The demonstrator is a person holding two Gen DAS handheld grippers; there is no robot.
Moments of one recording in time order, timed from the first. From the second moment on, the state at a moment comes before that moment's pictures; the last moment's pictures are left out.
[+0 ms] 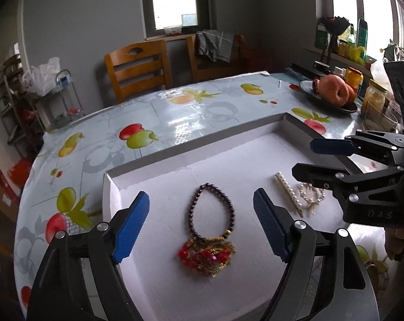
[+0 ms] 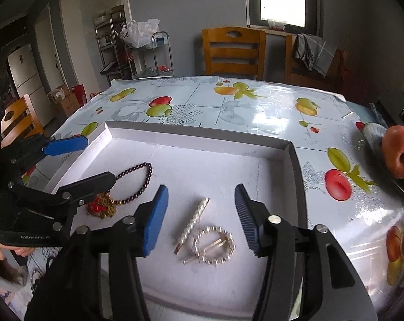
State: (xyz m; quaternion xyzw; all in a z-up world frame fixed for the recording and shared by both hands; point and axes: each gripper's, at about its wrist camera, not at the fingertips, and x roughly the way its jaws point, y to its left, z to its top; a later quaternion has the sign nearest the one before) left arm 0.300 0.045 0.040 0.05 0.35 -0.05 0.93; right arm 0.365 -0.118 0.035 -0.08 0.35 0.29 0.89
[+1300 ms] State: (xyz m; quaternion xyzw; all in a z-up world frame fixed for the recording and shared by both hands) left arm 0.154 0.008 0.036 0.03 0.35 -0.09 0.93; right arm 0.229 -0.155 0.044 -0.10 0.31 0.29 0.90
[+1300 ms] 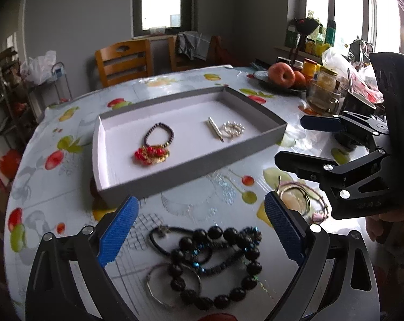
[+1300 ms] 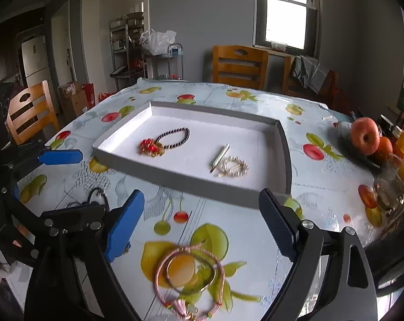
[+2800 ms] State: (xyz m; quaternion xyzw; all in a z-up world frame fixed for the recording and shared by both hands) left arm 0.132 0.019 0.010 0.02 0.40 -0.11 0.91; right arm 0.204 -0.173 0.002 -0.11 0.40 0.32 0.85
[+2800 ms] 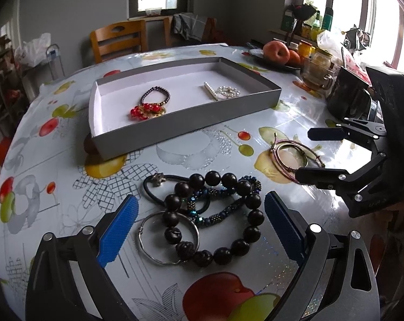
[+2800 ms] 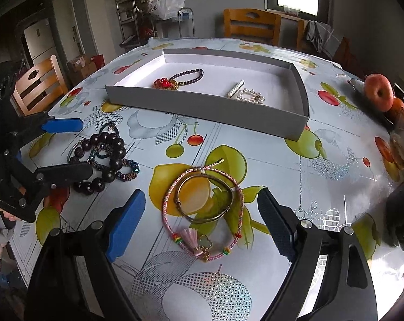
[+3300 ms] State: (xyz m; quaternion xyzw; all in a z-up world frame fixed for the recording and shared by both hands) left arm 0.123 0.026 0.009 0.02 0.40 -0.12 0.91; right arm 0.204 -0.177 0.003 -0.11 0.40 0.32 0.85
